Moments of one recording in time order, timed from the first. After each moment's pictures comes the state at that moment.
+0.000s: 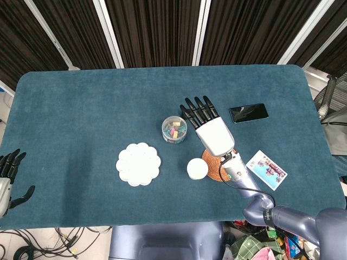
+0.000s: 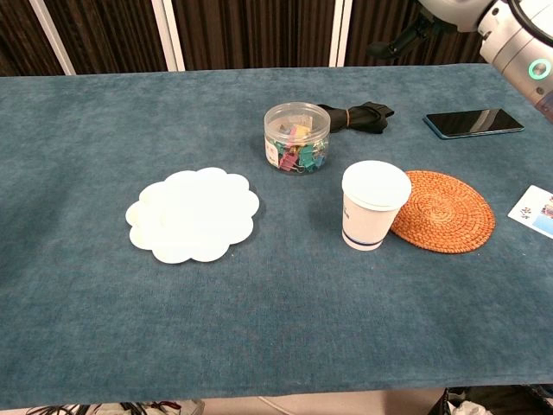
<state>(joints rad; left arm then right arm) -0.05 -1.10 -0.02 -1.63 1.54 1.53 -0.03 0.79 -1.63 0.25 -1.23 -1.56 1.40 -0.47</state>
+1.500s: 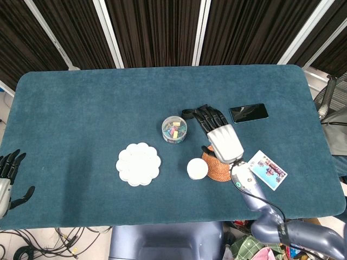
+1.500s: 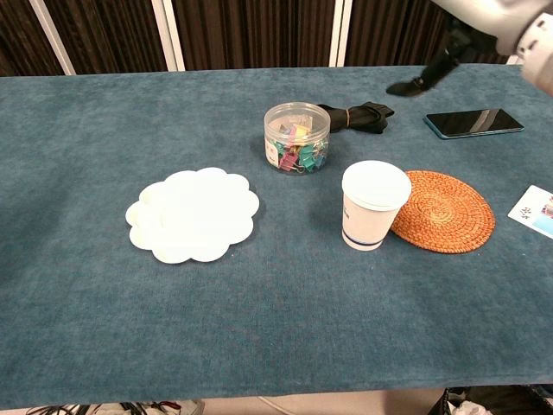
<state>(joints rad) -0.05 -1.10 -0.02 -1.63 1.55 1.54 -0.03 0.68 -1.45 0.24 -1.64 -1.31 1.24 -0.38</state>
